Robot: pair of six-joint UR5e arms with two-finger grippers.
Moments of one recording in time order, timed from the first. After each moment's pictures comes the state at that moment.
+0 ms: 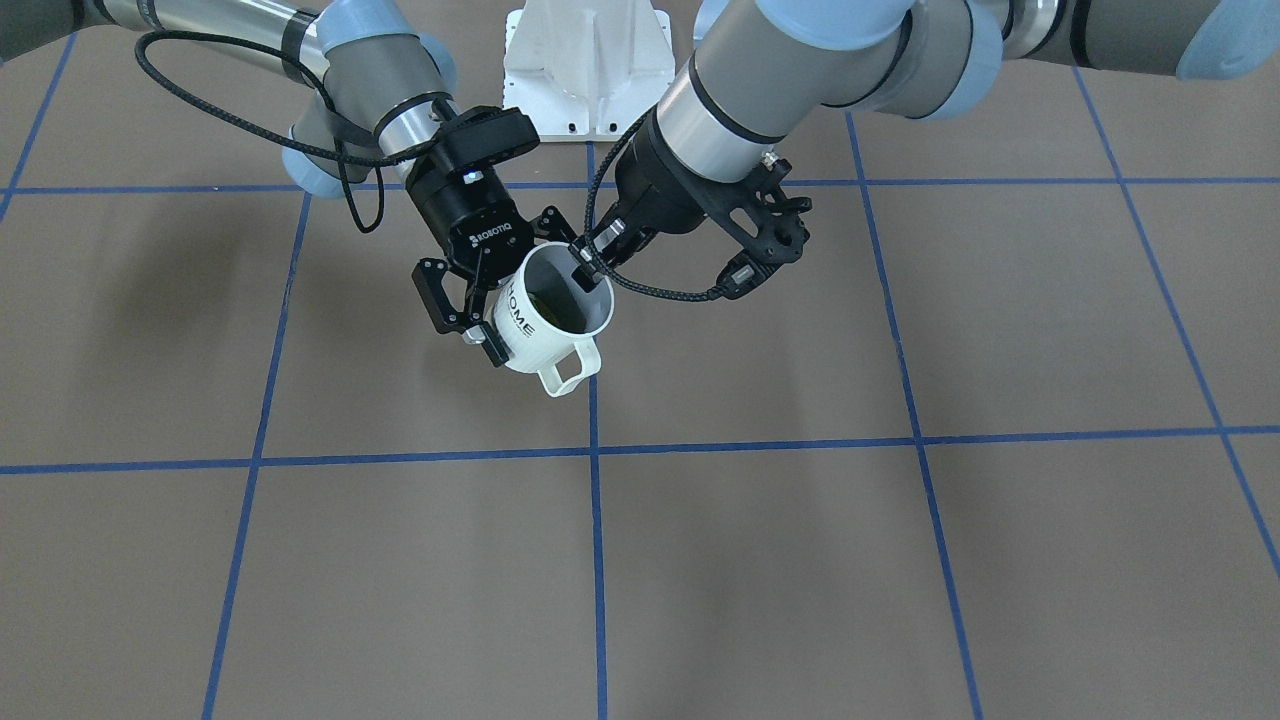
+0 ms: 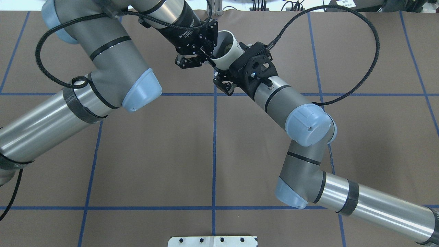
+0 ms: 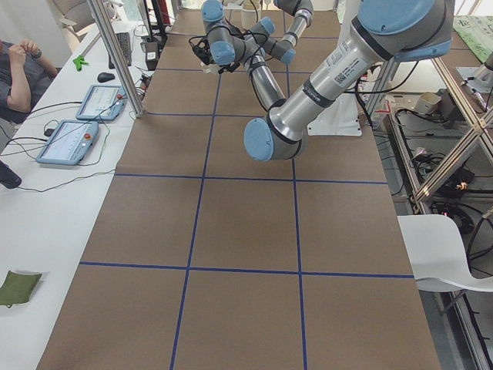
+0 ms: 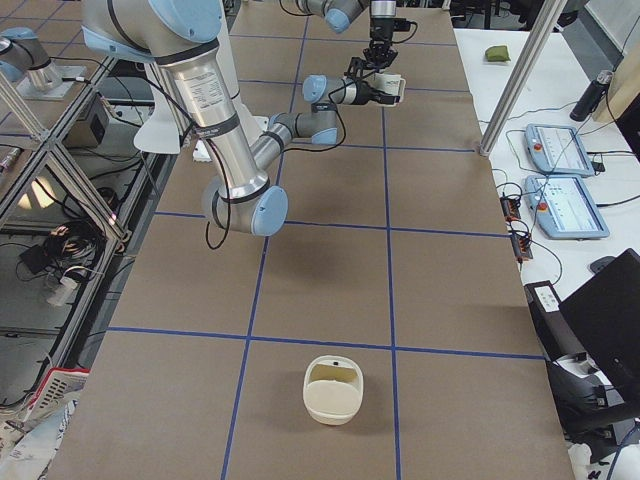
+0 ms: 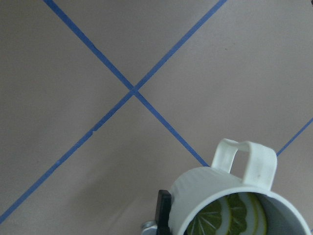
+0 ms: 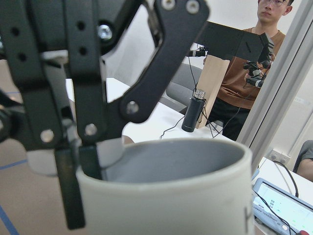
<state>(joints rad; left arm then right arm) -0.82 -2.48 -1.59 -1.81 -2.30 -2.05 0.50 -1.01 1.63 -0.53 1.13 0.32</state>
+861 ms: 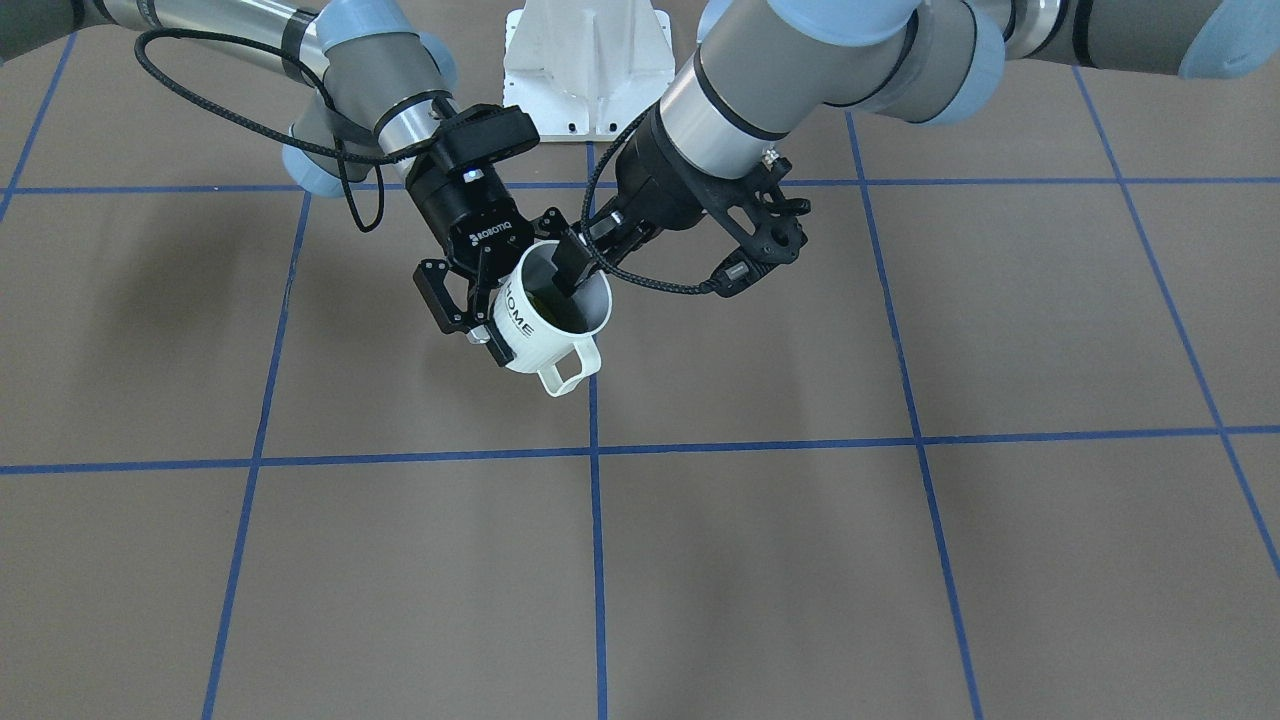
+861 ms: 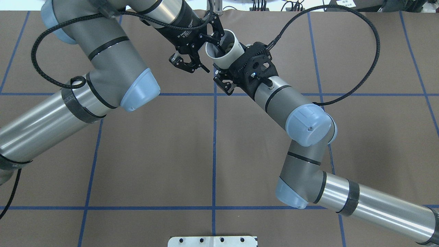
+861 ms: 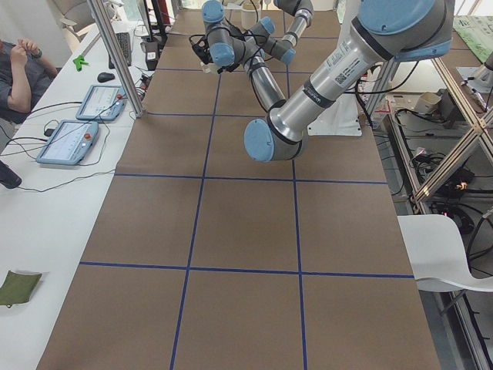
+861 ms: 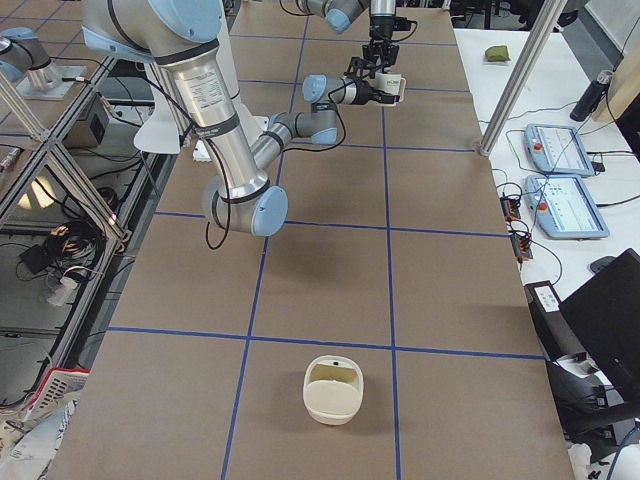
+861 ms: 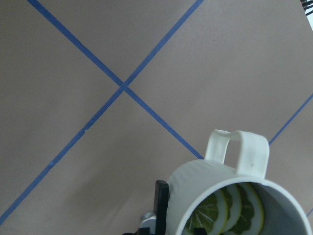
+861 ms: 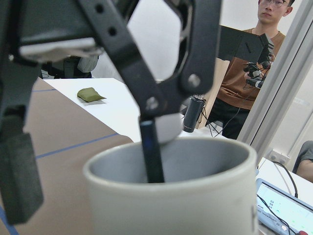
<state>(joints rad) -0.84 -2.47 -1.59 -1.85 -2.33 -1.99 0.50 -1.02 1.63 -0.53 1.13 0.32</state>
